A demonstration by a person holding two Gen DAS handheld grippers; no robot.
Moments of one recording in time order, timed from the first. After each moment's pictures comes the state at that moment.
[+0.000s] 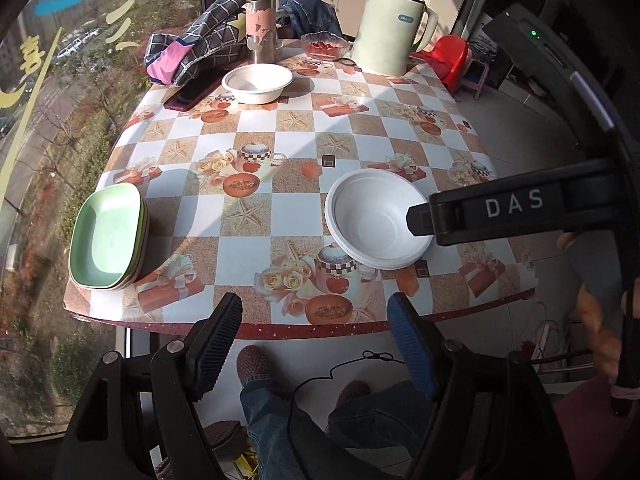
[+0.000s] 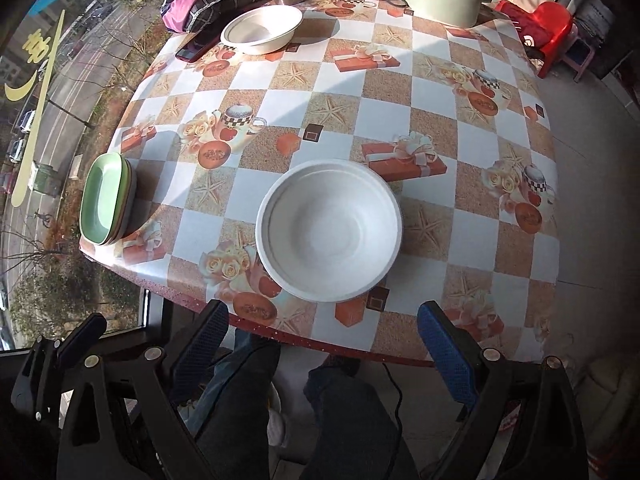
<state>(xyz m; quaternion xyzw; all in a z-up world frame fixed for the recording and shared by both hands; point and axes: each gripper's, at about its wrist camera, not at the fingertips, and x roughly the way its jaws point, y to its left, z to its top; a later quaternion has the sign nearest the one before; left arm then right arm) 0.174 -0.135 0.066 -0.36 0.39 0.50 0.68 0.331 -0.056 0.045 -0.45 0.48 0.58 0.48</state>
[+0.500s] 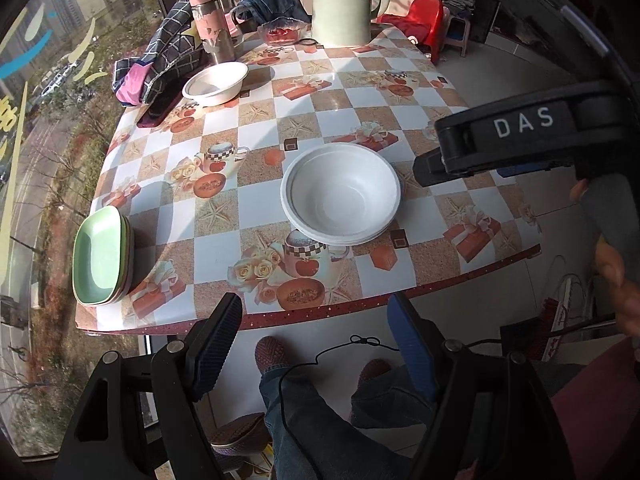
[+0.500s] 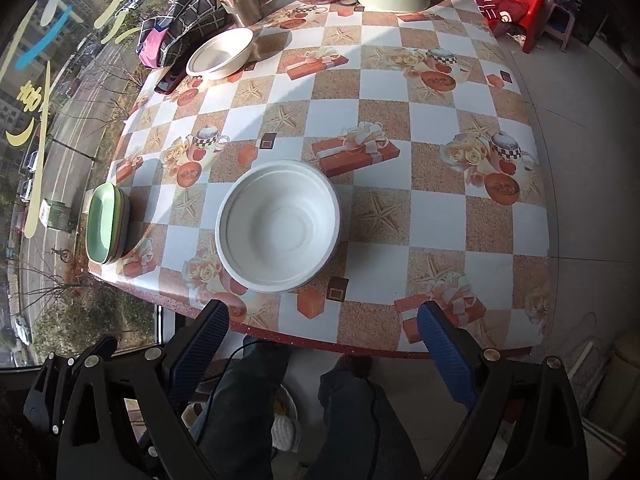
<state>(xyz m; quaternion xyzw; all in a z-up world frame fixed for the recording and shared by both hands) 0.235 -0.151 0.061 -0.31 0.47 0.48 0.67 0.407 -0.071 0.045 -0.38 0.53 0.57 0.50</state>
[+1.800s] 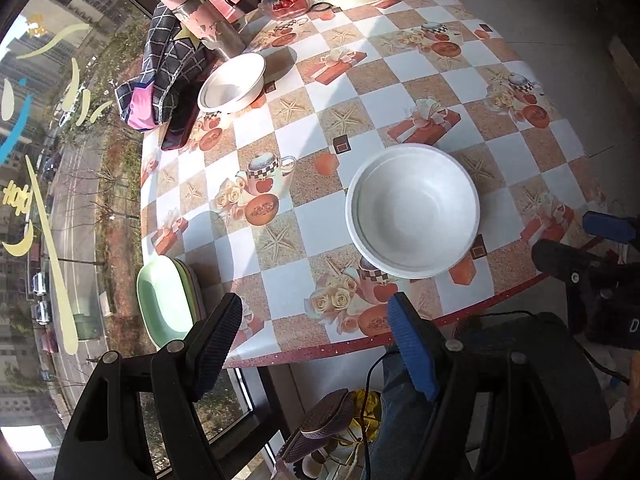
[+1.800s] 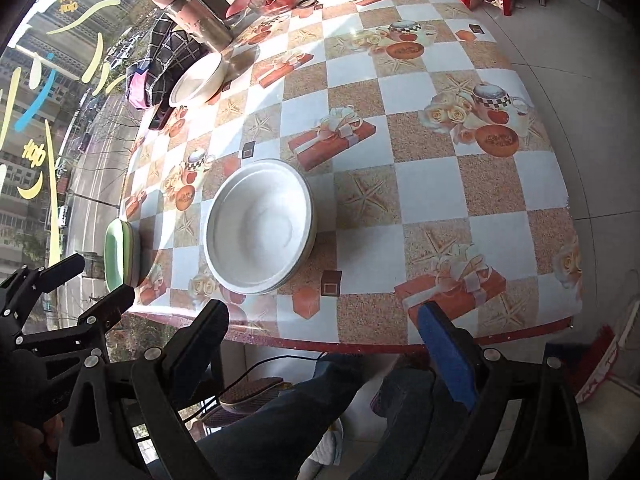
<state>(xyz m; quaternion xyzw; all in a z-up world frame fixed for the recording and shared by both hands) 0.258 -0.063 0.053 -0.24 0.62 0.48 0.57 0.438 -0.088 0.010 -0.30 0.58 0.58 0.49</state>
